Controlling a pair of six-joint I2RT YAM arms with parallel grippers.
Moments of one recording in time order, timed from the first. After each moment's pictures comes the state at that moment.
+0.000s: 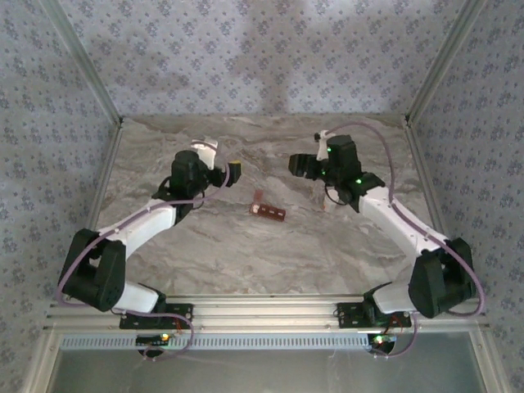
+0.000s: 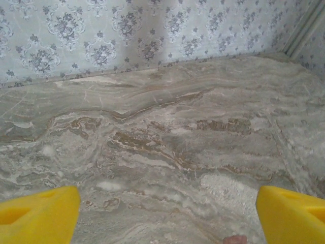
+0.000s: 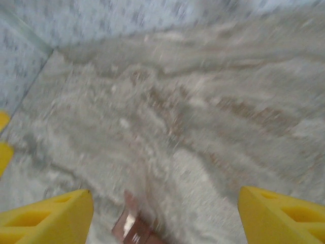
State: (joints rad) left arm -0.43 1.43 0.84 0.24 0.11 -0.16; right arm 0.43 1.39 1.07 -0.24 -0.15 0.38
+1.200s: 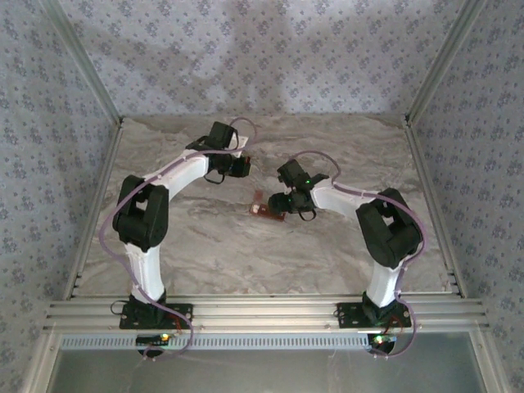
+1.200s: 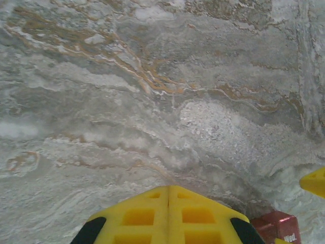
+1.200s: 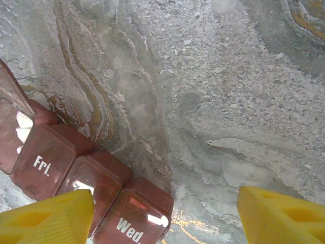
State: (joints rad) left arm -0.45 1.97 1.53 -0.52 0.30 -0.17; right arm 0.61 1.81 1.15 -0.47 -0.04 0.38
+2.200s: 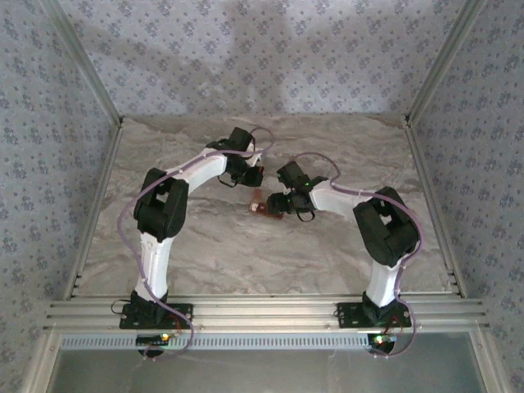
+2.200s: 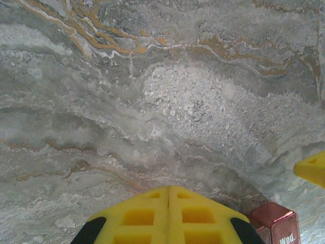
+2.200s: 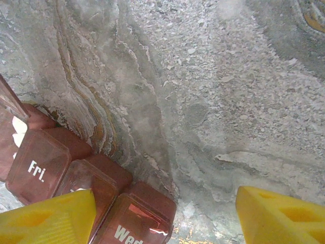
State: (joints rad) left arm -0.52 2.14 1.67 -0.67 0.33 -0.15; right arm 0.61 1.83 1.12 -0.39 -0.05 0.42
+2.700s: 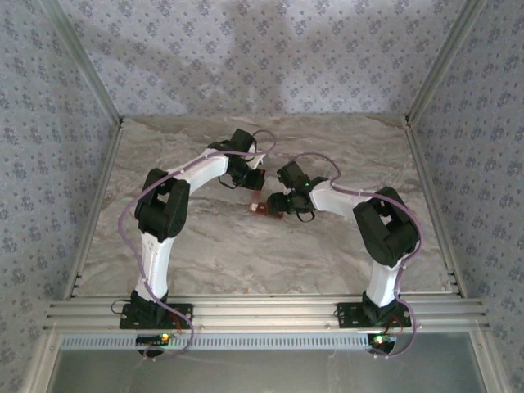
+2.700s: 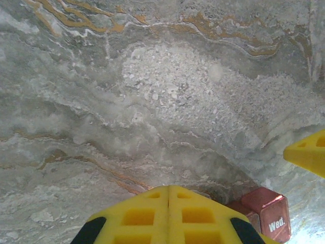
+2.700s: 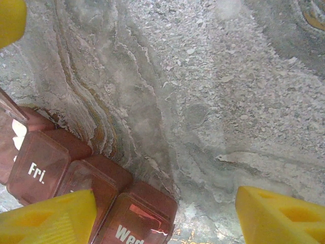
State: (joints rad) left arm -0.53 2.14 1.67 -0.70 0.37 -0.13; right arm 0.60 1.83 1.12 -0.38 -0.05 0.44
